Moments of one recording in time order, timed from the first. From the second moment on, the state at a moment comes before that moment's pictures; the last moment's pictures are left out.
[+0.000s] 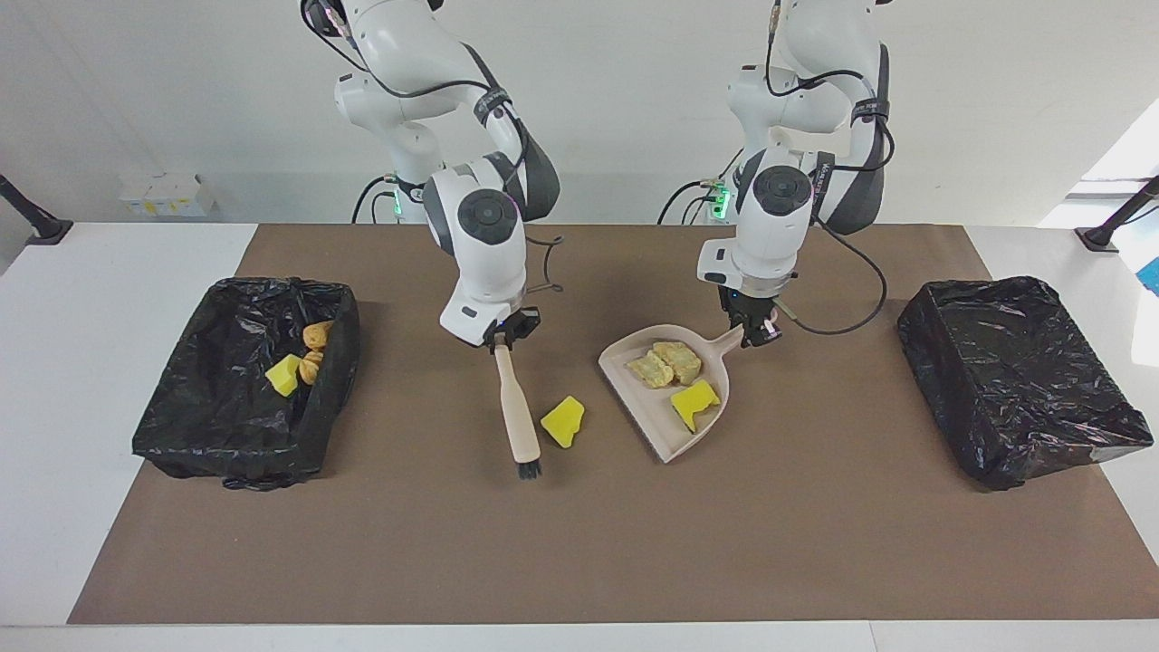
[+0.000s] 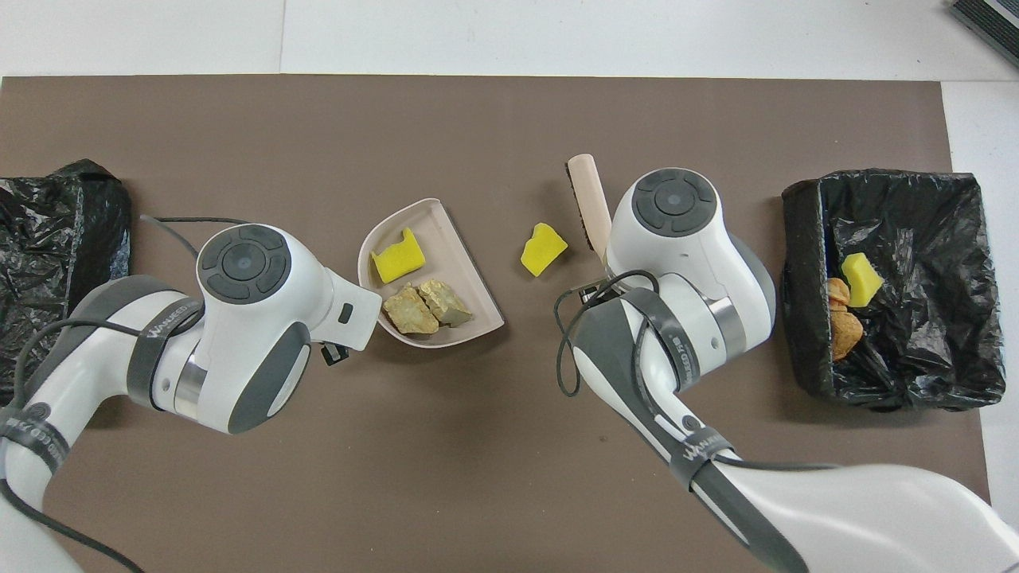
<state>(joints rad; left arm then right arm) -0.45 0.11 0.04 -2.06 0.09 2.09 0.71 0.24 0.37 0.18 -1.74 -0.12 1.94 0.20</state>
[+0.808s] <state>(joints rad) -0.48 0.14 0.02 -2.04 0.09 2.09 0.71 0.29 0.46 0.35 -1.64 -0.14 1.66 0.19</state>
